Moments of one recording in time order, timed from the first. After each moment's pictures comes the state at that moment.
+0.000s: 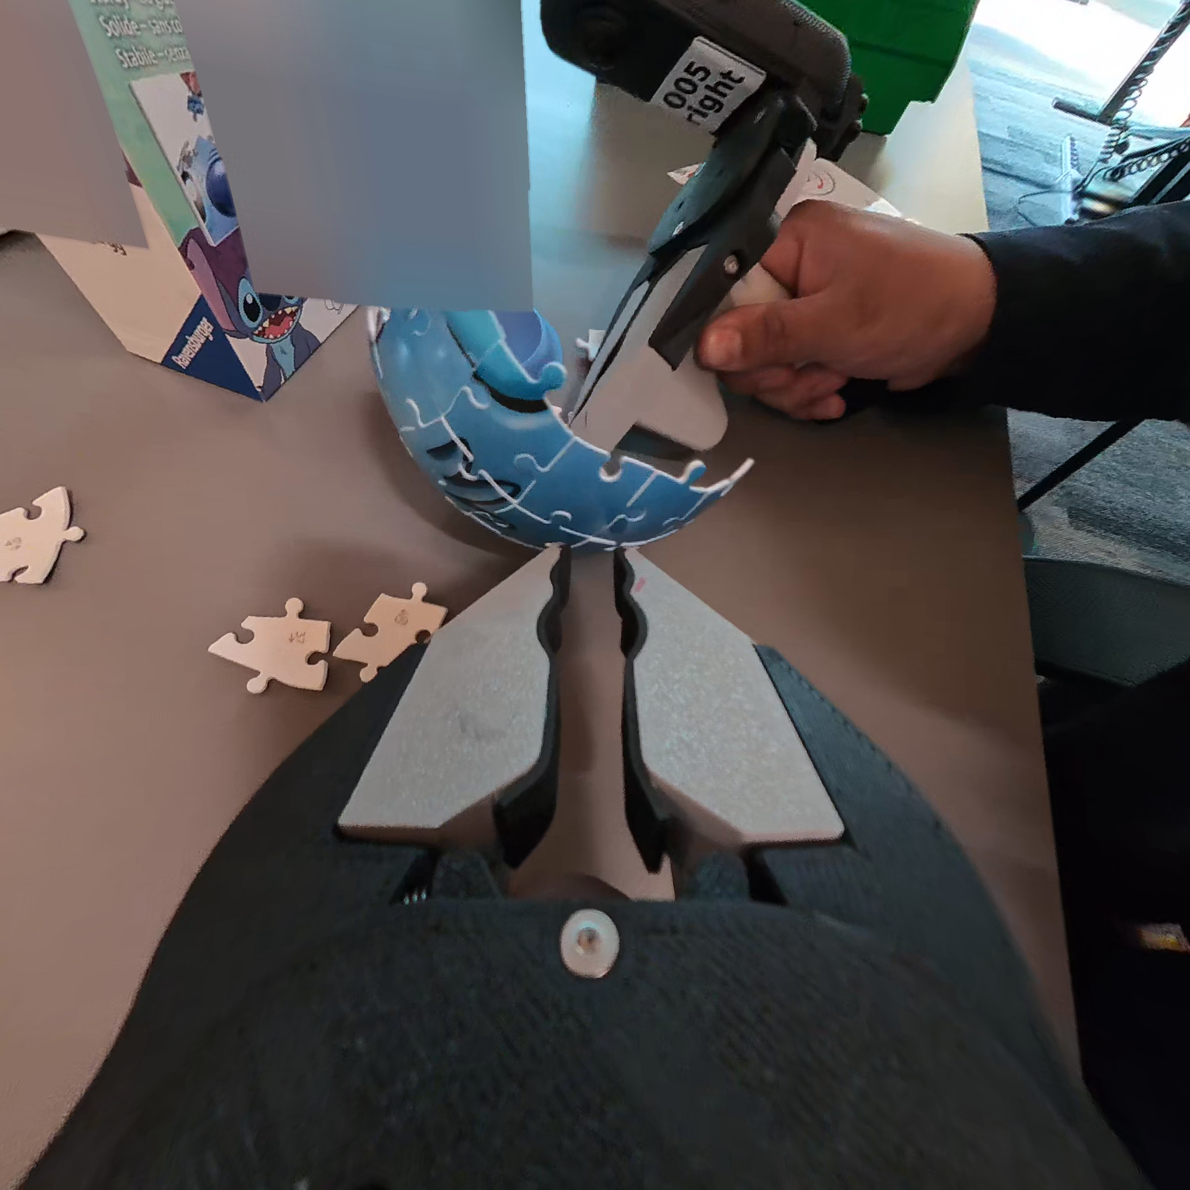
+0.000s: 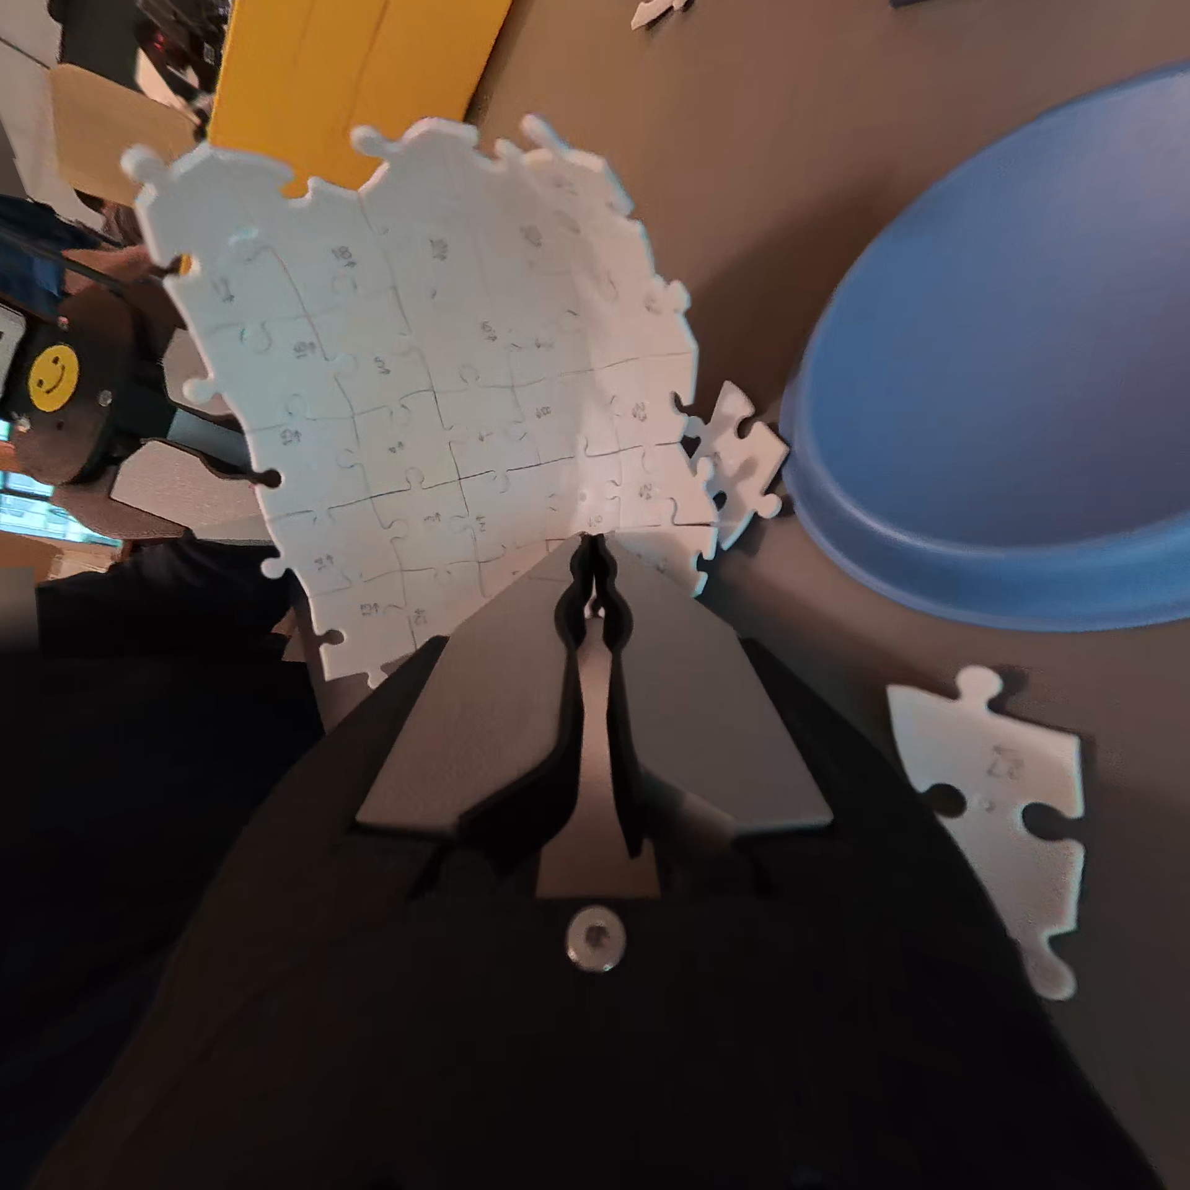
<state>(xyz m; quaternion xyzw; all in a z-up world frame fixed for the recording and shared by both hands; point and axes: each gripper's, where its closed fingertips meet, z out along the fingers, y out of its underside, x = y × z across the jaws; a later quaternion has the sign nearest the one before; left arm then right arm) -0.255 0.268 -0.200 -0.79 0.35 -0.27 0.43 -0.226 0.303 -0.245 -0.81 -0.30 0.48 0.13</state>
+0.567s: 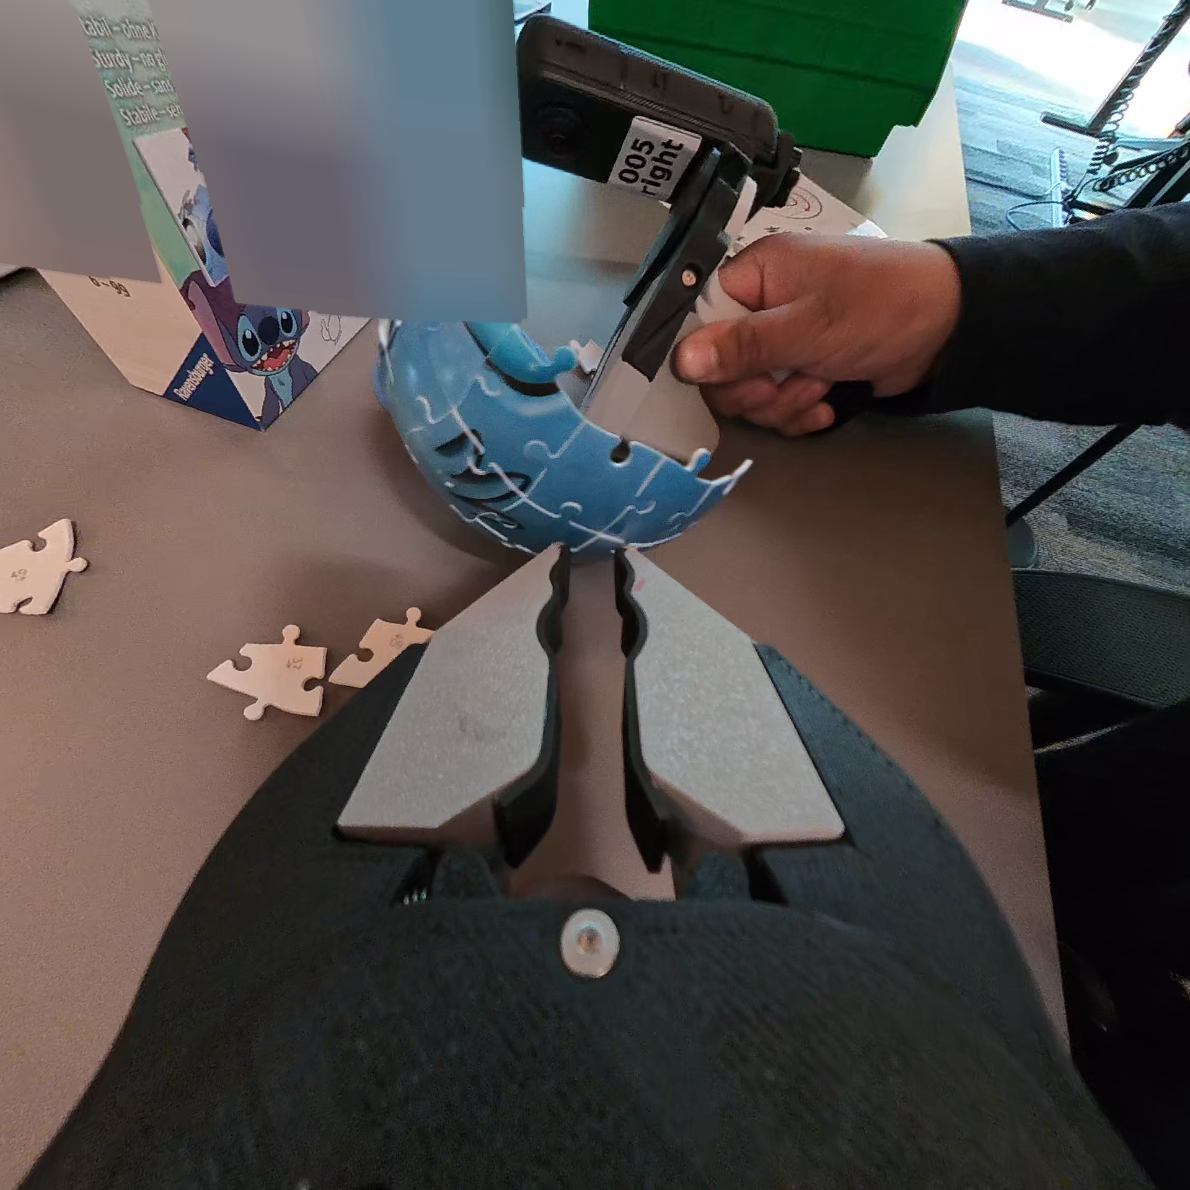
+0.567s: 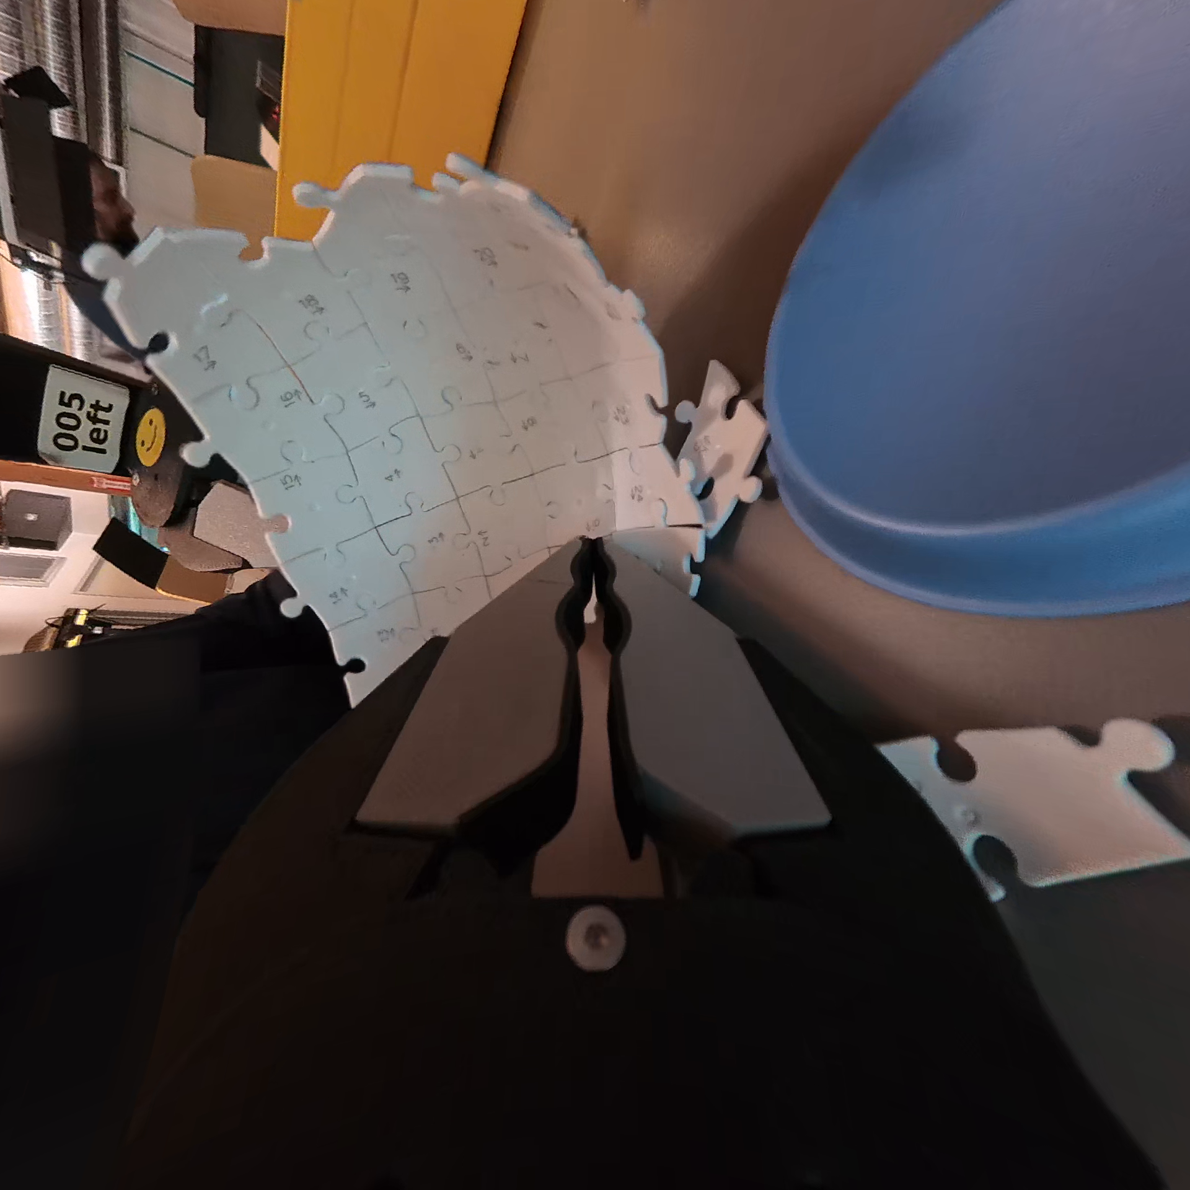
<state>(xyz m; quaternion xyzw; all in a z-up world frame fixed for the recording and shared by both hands) -0.249 0.269 -0.193 -0.78 0.35 -0.27 0.44 -0.226 0.300 -0.243 -0.80 -0.25 0.54 0.06</state>
